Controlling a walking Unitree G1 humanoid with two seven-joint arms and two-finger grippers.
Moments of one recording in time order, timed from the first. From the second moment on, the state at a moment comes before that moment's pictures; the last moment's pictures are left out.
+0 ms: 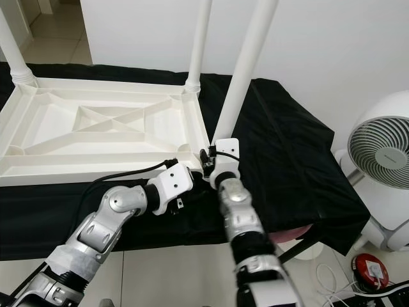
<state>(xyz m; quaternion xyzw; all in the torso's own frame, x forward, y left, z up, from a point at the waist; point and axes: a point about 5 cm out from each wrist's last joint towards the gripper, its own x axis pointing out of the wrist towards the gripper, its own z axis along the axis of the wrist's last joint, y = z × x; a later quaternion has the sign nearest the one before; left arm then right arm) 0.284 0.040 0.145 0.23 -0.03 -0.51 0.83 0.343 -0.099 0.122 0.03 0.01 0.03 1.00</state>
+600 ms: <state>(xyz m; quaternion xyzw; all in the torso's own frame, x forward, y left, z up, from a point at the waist) 0.282 0.047 0.142 0.23 -0.03 -0.50 0.83 0.321 -0.120 0.128 0.00 -0.05 0.03 1.00</state>
